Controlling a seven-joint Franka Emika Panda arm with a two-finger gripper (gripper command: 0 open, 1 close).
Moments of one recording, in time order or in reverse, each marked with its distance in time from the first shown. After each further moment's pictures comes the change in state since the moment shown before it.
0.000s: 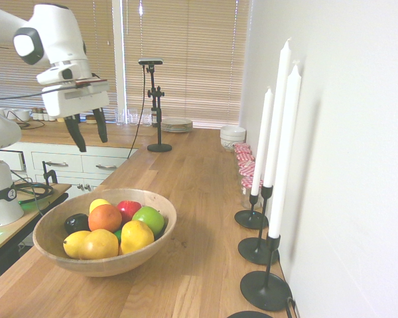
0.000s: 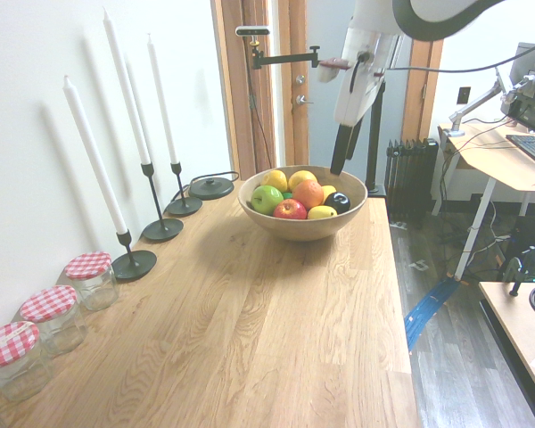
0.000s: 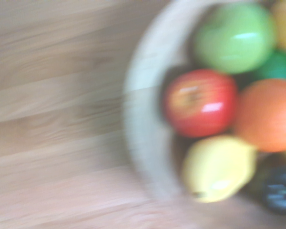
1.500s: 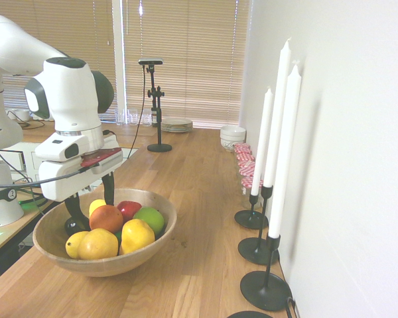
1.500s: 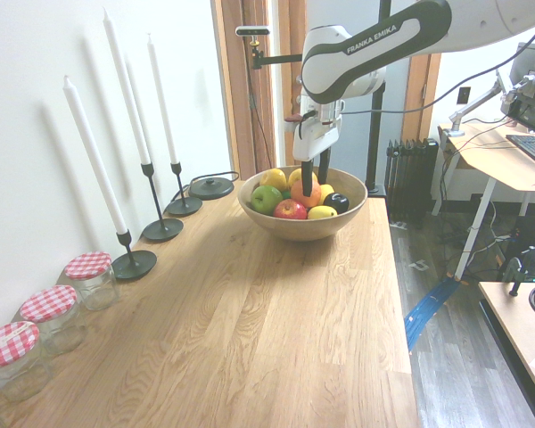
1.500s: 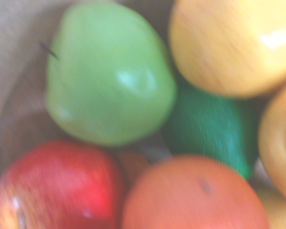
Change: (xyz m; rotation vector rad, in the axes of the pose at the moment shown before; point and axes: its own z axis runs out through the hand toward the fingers) arm 0.140 -0.012 0.152 -0.118 -0.118 0.052
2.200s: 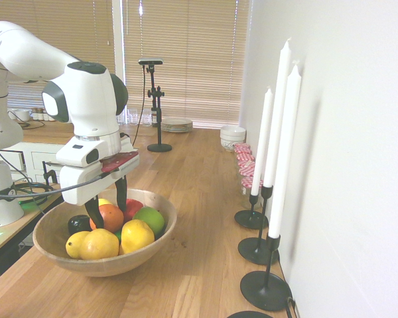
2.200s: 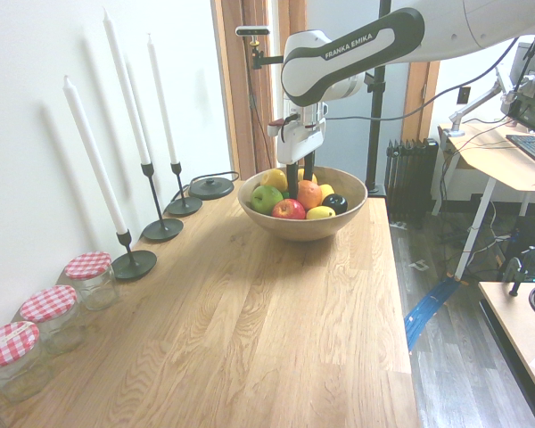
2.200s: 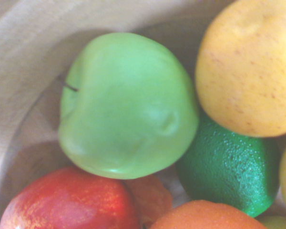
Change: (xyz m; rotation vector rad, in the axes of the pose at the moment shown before) arm 0.012 -0.014 0.008 -0.003 -0.039 0.014
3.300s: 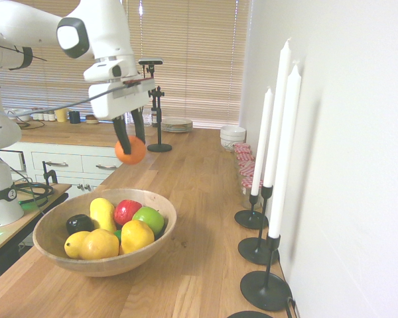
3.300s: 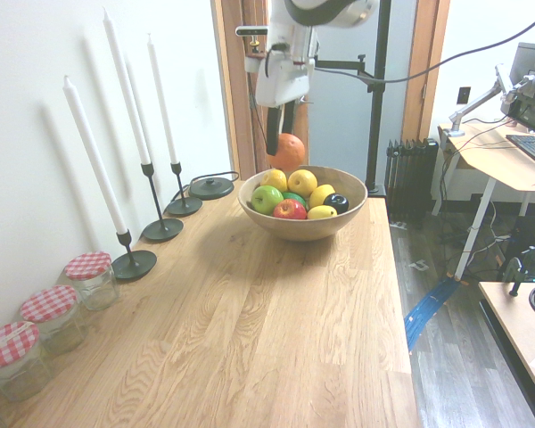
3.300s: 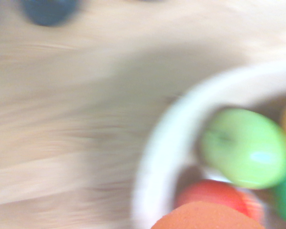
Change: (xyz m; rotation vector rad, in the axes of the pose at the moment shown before) arm -0.139 -0.096 -0.156 0.103 0.124 -0.147
